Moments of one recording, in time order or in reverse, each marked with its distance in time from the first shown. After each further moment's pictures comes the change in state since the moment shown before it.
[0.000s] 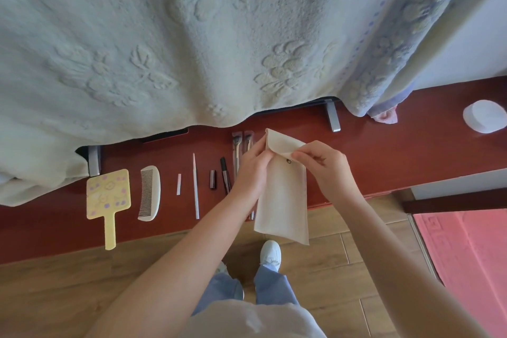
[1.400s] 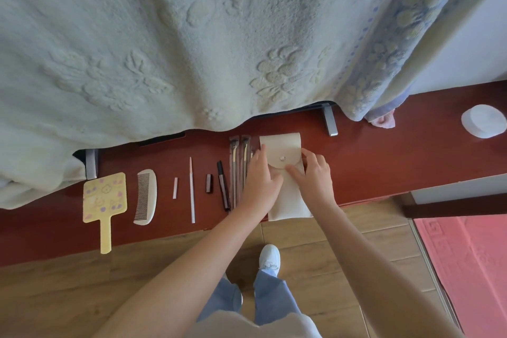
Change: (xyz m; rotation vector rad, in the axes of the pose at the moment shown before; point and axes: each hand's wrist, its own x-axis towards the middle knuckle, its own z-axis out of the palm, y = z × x) left_hand 0.014 -0.048 0.009 0.766 0.101 0.083; right_hand 0.015 0.058 0.032 -0.365 0.097 0.298
